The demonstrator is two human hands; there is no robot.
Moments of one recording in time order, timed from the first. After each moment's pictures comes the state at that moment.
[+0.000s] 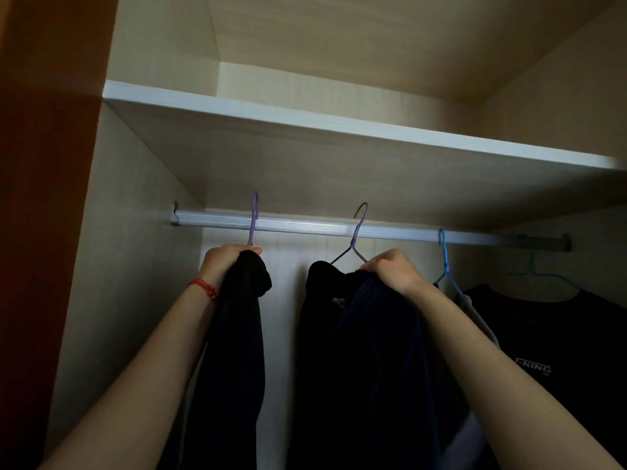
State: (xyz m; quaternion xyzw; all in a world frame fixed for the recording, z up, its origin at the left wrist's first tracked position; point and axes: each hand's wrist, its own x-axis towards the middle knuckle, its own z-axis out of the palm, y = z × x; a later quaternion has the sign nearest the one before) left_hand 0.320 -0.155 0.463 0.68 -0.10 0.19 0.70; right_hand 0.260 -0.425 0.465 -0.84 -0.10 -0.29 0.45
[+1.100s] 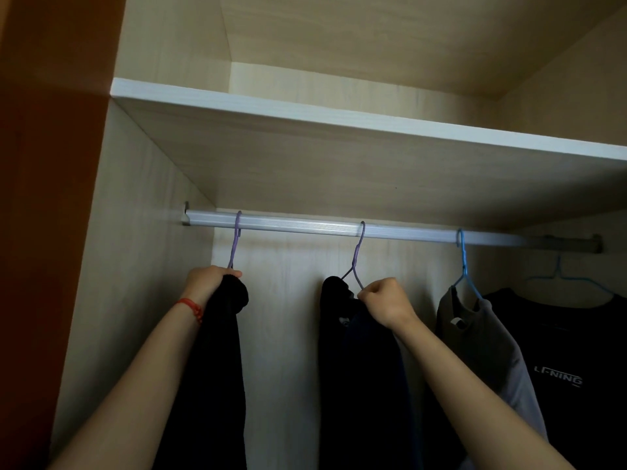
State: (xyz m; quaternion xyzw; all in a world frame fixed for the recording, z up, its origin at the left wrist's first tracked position) left_hand 0.346 -0.116 0.436 0.69 -0.01 0.22 0.69; right_hand 0.309 -0.408 0.422 -0.86 -0.06 -0.32 0.40
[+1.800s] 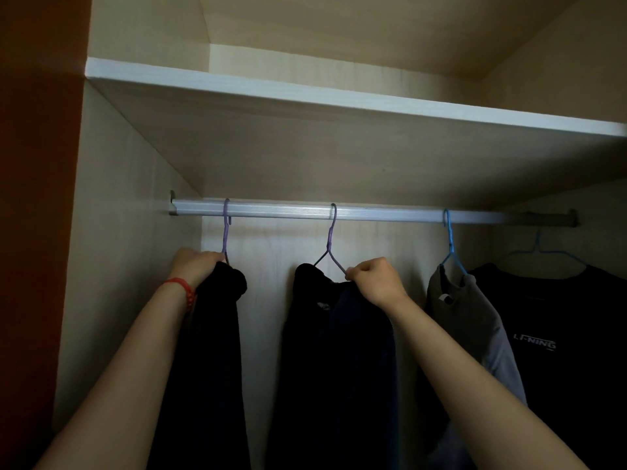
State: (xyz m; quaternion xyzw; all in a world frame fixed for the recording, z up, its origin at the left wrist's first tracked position) left_hand 0.310 -0.125 0.443 0.77 0.02 0.26 0.58; right_hand 0.294 -0.401 0.418 -0.85 -0.06 -0.33 0.41
